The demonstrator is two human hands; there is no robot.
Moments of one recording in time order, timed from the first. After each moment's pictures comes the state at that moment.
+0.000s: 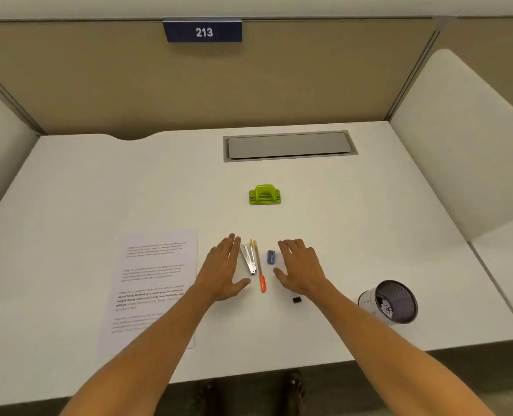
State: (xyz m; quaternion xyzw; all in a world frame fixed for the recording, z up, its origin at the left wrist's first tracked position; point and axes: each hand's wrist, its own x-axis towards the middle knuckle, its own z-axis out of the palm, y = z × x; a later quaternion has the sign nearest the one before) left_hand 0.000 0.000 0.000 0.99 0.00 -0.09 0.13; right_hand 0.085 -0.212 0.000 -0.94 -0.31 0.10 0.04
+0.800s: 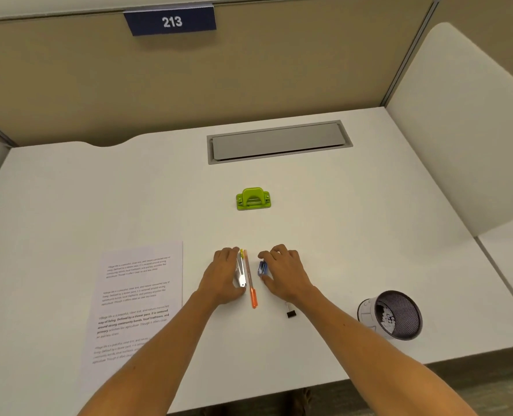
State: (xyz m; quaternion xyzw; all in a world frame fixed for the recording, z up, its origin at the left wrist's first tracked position) left_hand 0.048 -0.017 -0.026 0.97 0.05 -0.12 0.21; right_hand 0.108 -0.199 -0.032 -0.93 -0.34 0.08 0.13
